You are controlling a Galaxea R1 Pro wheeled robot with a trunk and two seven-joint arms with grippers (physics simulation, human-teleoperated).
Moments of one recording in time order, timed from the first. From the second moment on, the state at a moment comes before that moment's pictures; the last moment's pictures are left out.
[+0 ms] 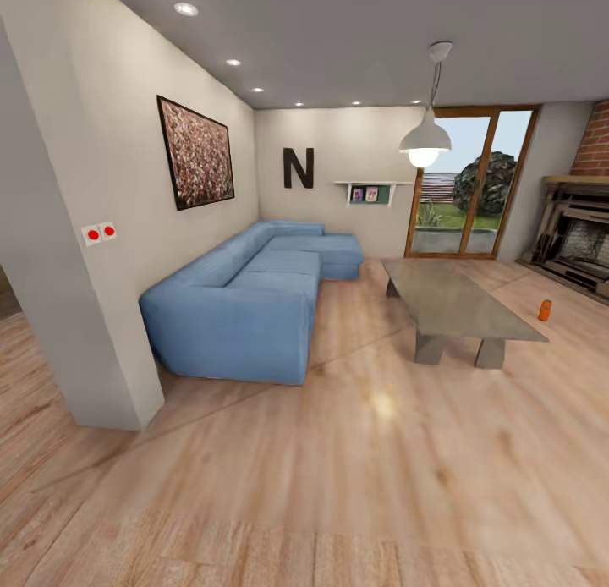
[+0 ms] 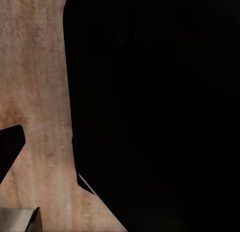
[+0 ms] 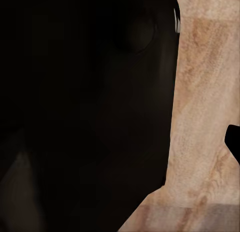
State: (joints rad) left arm 0.00 0.00 0.00 0.00 0.00 0.00 0.00; right arm 0.00 0.00 0.00 0.00 0.00 0.00 0.00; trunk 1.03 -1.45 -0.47
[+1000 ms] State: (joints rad) left arm 0.02 -0.02 0.00 -0.03 0.00 -0.01 -0.02; right arm -0.02 -0.01 0.01 -0.02 0.01 0.00 0.01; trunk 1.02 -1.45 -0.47
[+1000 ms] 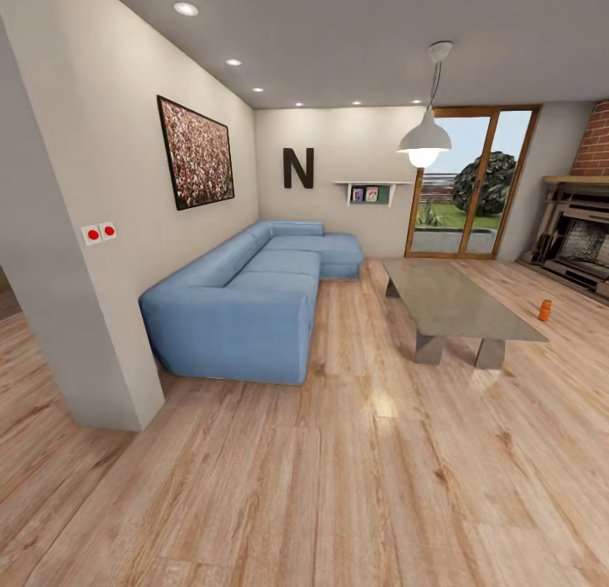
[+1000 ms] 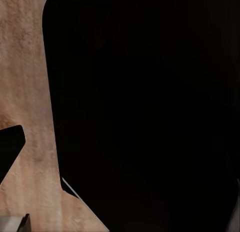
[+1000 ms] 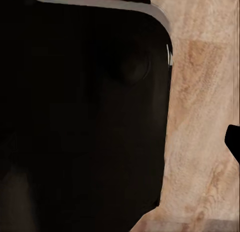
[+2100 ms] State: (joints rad) left arm 0.06 0.12 0.02 -0.87 0.36 0.13 -0.46; right arm -0.05 -0.14 -0.13 -0.69 0.01 0.00 0.52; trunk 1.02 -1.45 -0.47
